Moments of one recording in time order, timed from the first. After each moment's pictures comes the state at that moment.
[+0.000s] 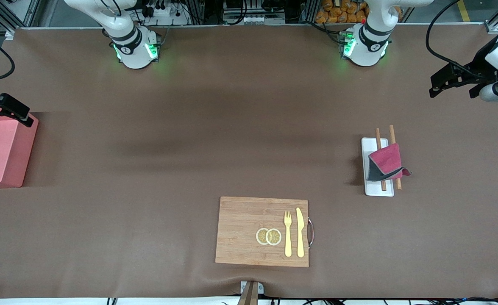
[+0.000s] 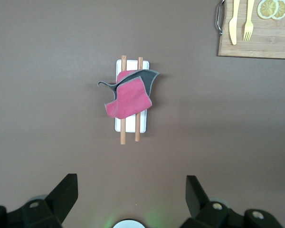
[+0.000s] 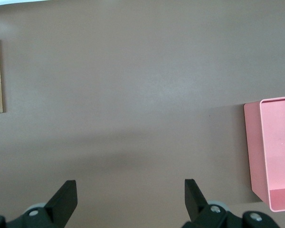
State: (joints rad) left arm -0.11 -0.04 0.01 -1.52 -0.02 1.45 -0.09; right arm 0.01 -0.02 -0.07 -1.61 0.00 1.67 0.01
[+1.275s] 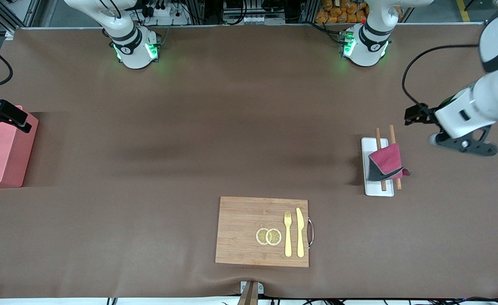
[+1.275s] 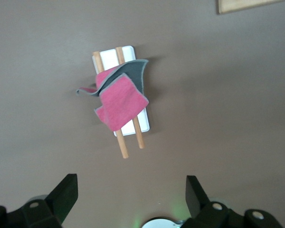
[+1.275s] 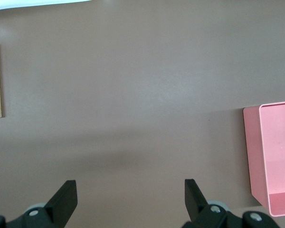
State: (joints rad) left arm -0.12 0.19 0.00 -1.52 -0.01 1.50 0.18; right arm 0.00 0.02 -0.08 -1.56 0.00 1.67 0.01
